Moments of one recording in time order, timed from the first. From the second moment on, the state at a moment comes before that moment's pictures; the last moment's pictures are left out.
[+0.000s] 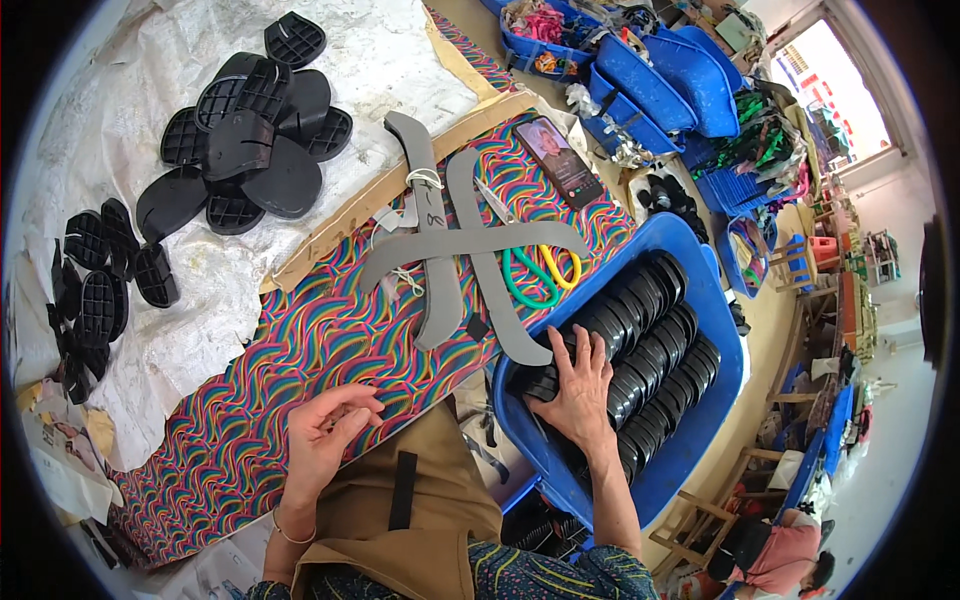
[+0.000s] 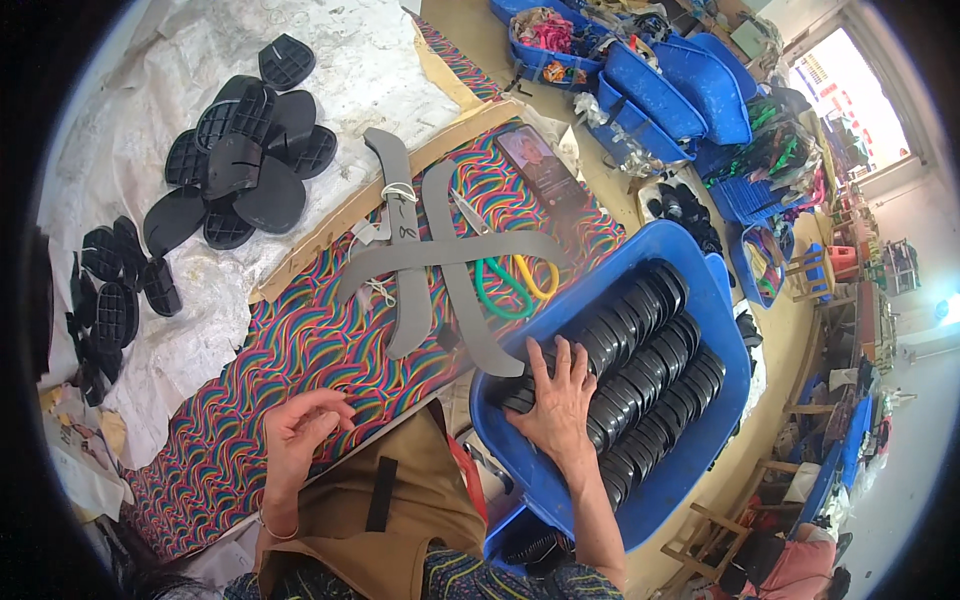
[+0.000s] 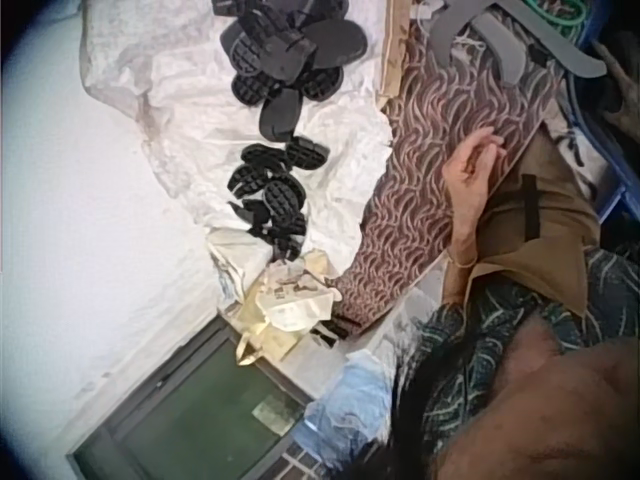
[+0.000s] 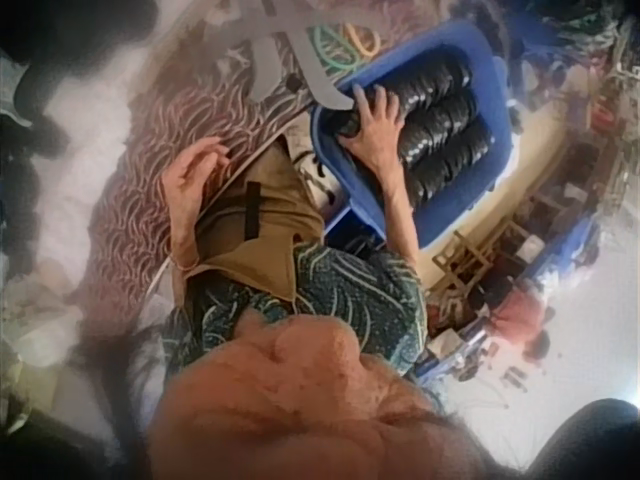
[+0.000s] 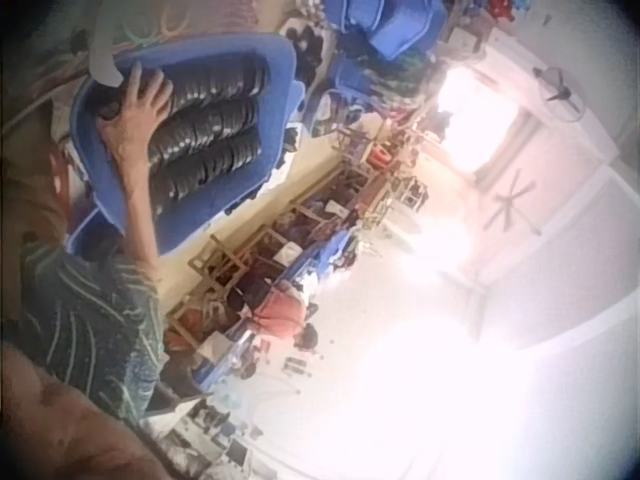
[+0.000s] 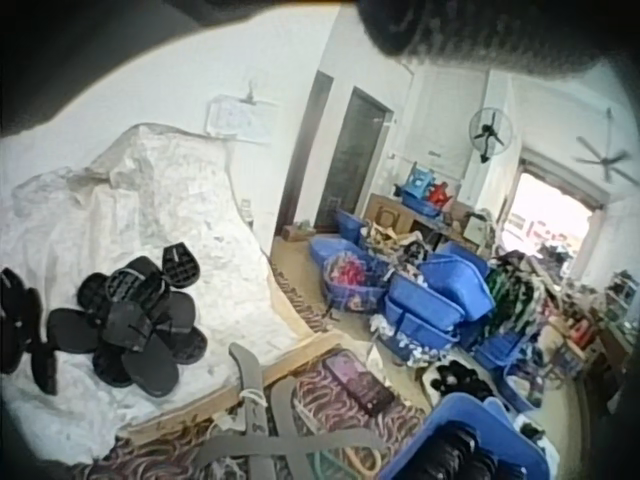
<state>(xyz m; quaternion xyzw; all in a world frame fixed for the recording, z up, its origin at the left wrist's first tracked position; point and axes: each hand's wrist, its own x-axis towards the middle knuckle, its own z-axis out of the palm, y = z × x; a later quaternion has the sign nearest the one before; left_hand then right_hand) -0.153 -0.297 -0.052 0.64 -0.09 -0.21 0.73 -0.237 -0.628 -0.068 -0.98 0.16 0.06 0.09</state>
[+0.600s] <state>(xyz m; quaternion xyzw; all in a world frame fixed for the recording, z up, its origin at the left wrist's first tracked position) -0.155 -0.288 -0.051 0.64 -0.08 -0.22 0.73 -0.249 -0.626 -0.056 -0.97 0.20 0.01 0.12</state>
